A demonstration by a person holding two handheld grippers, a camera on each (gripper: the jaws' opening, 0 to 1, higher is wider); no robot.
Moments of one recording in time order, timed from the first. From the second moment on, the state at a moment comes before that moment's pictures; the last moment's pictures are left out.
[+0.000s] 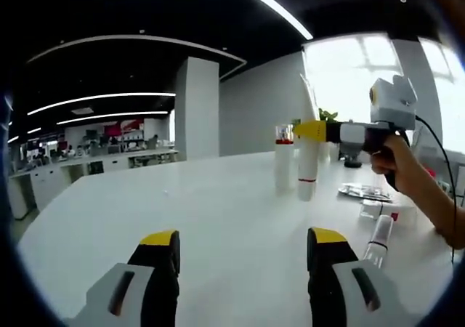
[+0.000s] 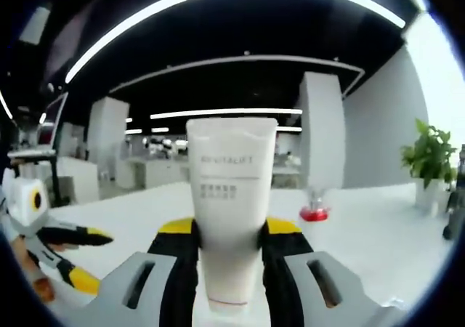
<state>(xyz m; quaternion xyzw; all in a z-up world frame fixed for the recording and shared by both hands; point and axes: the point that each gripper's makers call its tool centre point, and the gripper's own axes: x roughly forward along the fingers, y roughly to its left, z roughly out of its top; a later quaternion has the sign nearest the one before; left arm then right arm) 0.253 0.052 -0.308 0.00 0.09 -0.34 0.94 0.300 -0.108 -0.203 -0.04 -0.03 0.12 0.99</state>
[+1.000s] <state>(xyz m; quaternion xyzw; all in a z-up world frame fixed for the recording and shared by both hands) 0.242 0.060 -0.274 -0.01 0.06 -0.35 0.93 0.328 -0.165 -0.212 -0.02 -0.02 0.10 0.99</state>
